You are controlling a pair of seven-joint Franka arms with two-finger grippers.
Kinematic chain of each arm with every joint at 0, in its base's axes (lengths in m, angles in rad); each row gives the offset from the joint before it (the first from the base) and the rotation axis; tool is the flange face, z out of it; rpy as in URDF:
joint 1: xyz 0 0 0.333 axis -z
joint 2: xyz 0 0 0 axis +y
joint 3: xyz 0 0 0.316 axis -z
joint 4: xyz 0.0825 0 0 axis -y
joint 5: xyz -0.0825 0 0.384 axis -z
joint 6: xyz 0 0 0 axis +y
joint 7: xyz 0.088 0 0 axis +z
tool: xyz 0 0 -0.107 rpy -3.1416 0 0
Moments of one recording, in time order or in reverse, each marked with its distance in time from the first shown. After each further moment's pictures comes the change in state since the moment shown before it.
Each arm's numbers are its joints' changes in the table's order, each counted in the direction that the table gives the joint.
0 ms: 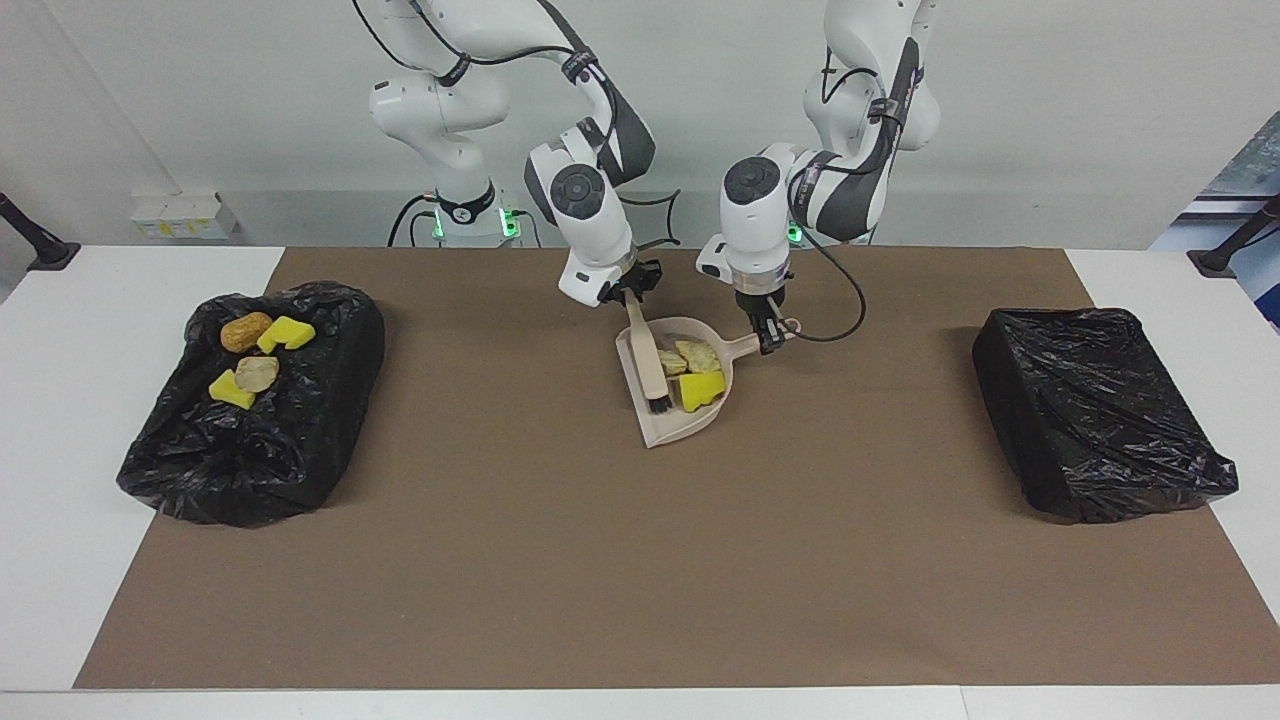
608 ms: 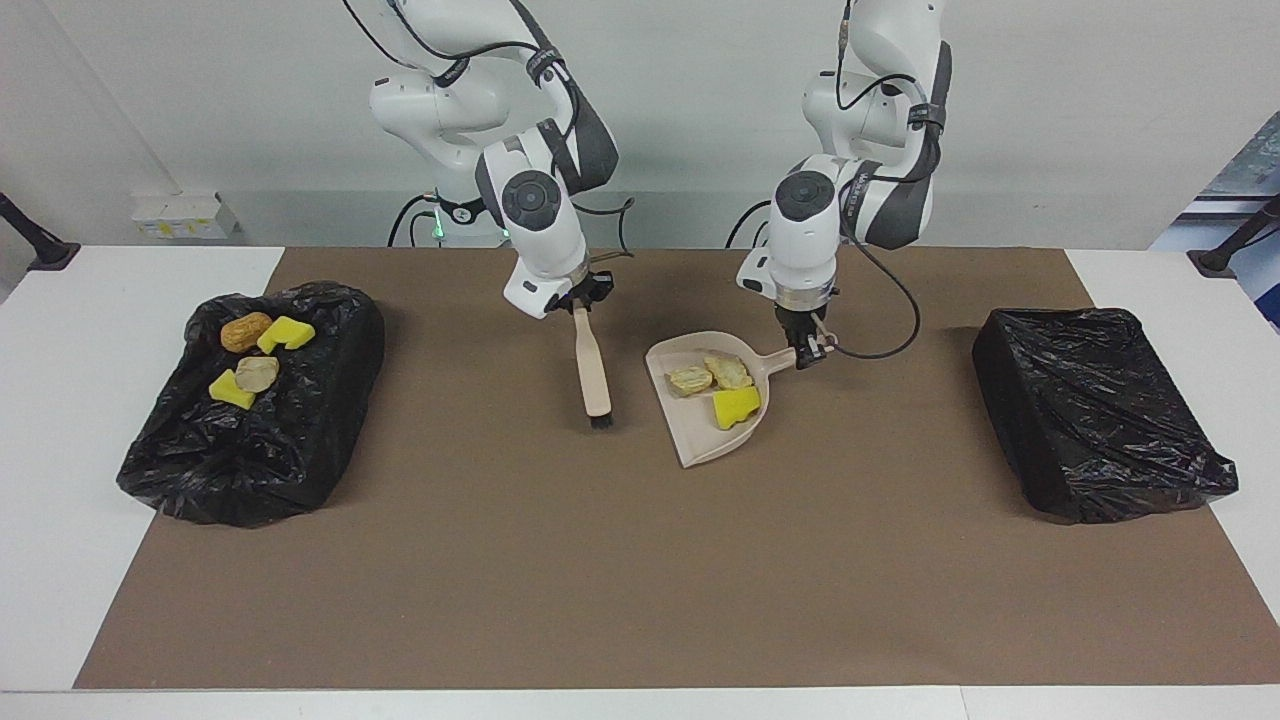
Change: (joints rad) left arm -0.152 -0.009 -0.009 0.011 -0.001 -0.016 -0.166; right arm 0.111 -0.037 0.010 0.047 0.176 0.162 -0.037
